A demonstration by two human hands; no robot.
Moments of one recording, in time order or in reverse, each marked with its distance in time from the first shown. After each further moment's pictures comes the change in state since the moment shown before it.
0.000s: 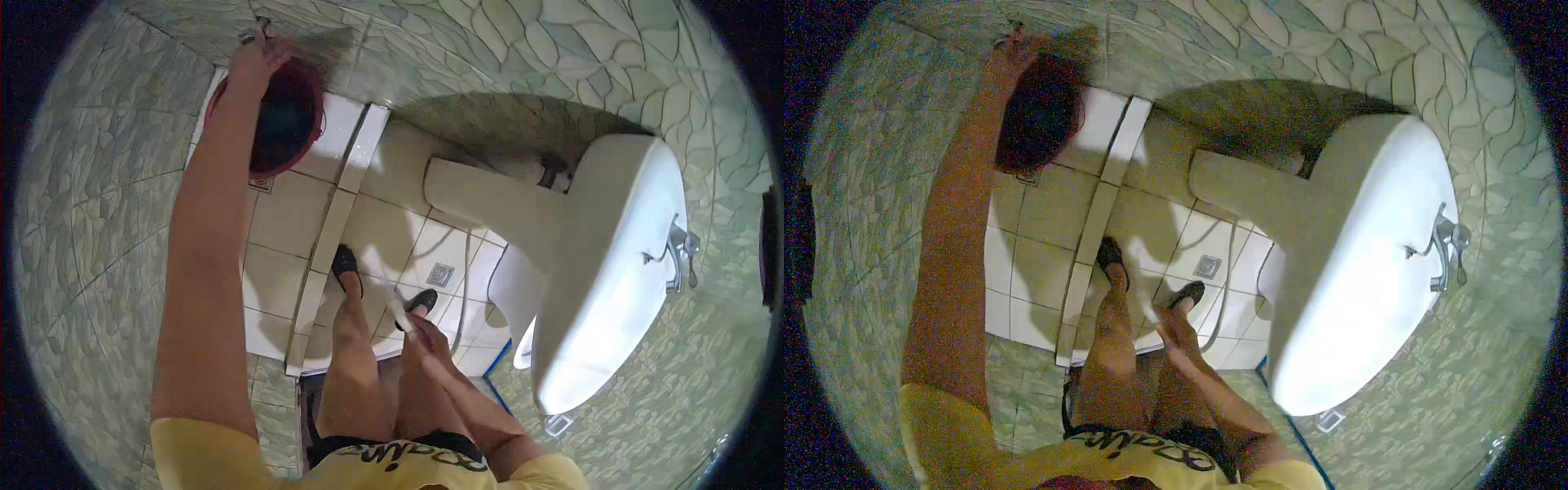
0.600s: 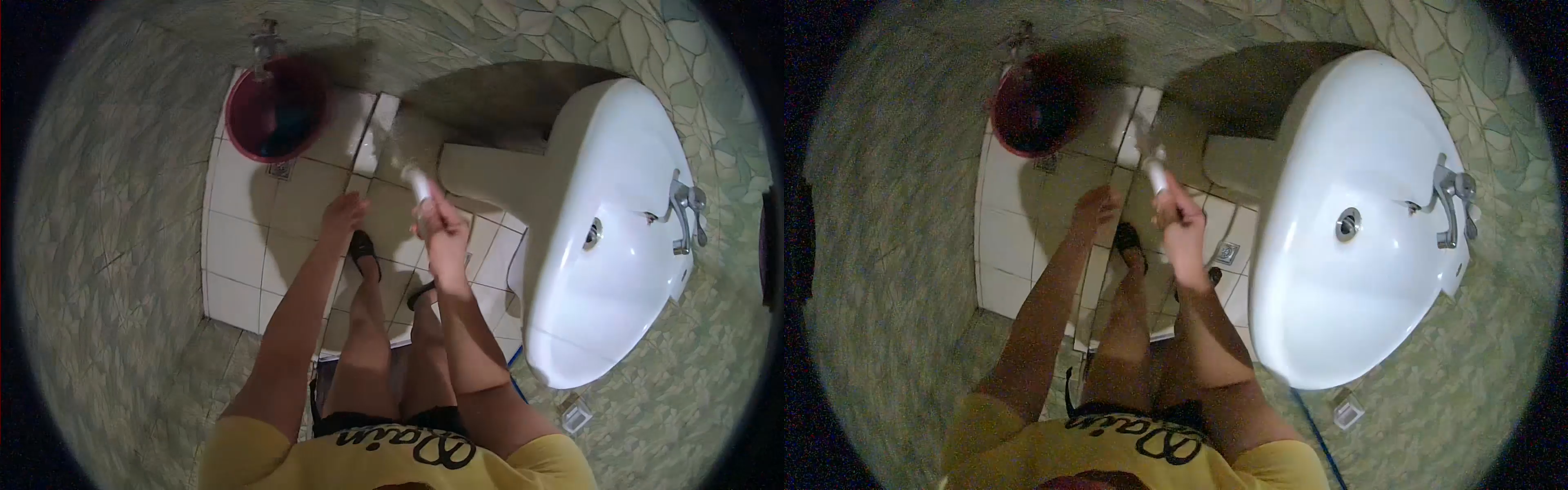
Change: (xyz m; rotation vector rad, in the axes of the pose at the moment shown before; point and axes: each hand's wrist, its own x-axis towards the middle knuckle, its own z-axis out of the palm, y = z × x) left_hand -0.289 0.082 0.090 -1.596 -0.481 -0.867; right_hand 0.067 -0.115 0.014 0.515 -0.028 -0.365
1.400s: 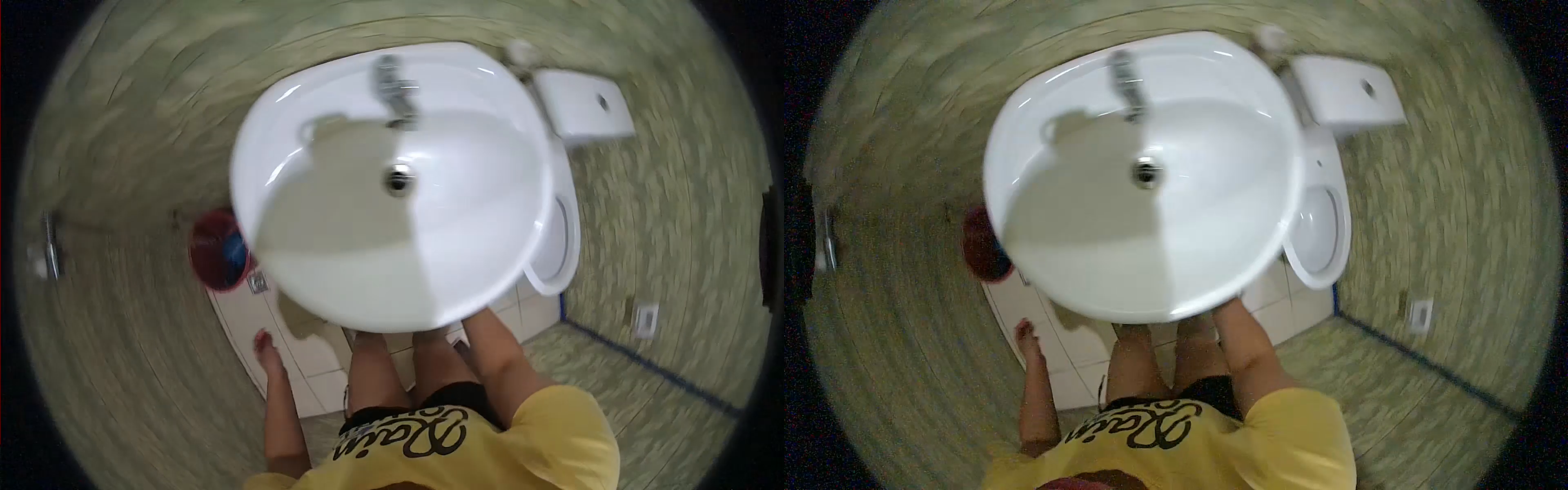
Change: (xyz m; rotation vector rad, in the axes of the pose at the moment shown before) left_hand -0.140 -0.008 -0.062 0.514 0.351 0.425; right_hand -0.094 0.075 -0.310 0.353 0.597 0.117
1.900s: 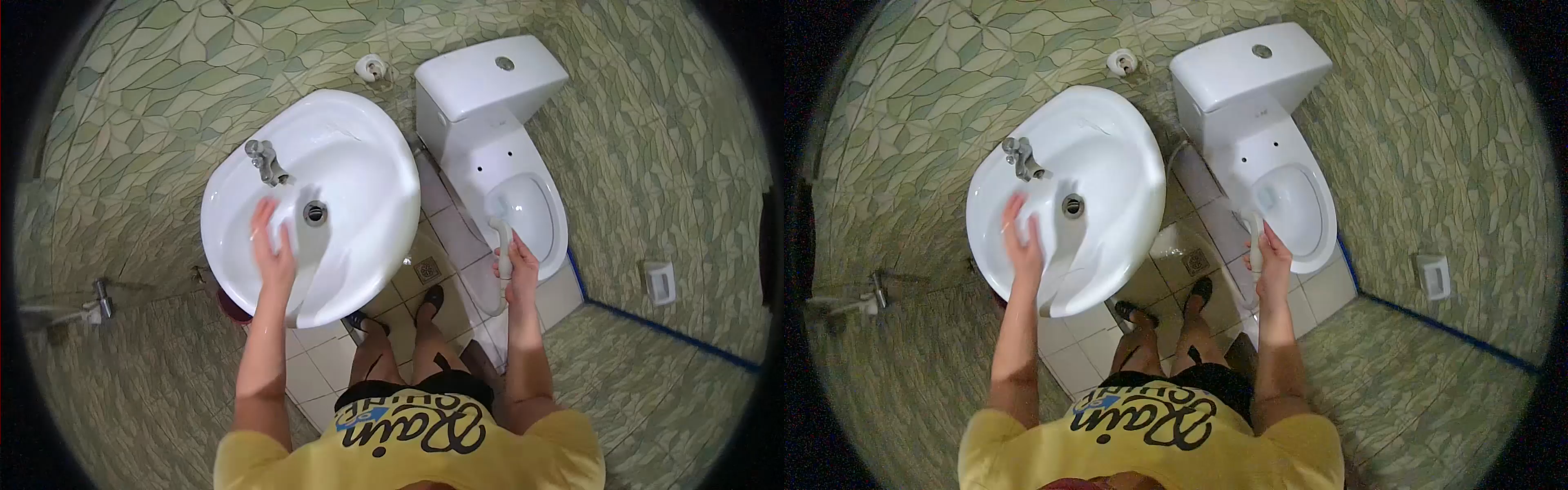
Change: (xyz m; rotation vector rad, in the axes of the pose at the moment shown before) left_hand -0.234 0.357 0.308 0.386 -0.371 1.401; right_hand -0.080 -0.213 -0.223 0.335 0.142 -0.119
